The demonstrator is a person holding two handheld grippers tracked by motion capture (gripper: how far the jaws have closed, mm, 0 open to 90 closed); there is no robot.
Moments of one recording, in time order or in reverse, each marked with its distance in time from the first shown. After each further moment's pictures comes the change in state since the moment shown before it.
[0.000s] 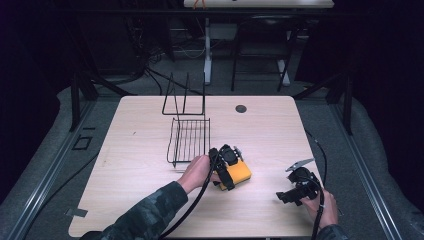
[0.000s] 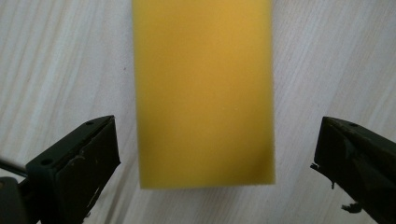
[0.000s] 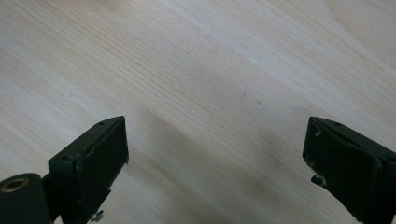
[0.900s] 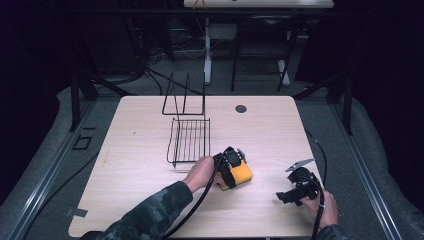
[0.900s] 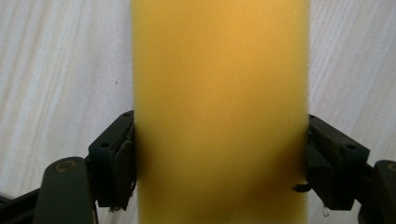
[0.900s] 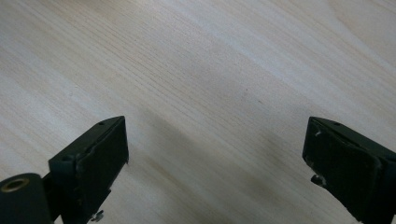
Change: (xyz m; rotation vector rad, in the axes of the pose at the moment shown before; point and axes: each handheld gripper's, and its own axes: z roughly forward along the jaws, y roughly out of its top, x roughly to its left) left arm 0.001 0.005 0.017 -0.004 0.014 0.016; right arm 0.000 0.000 0.000 0.003 0.002 0.001
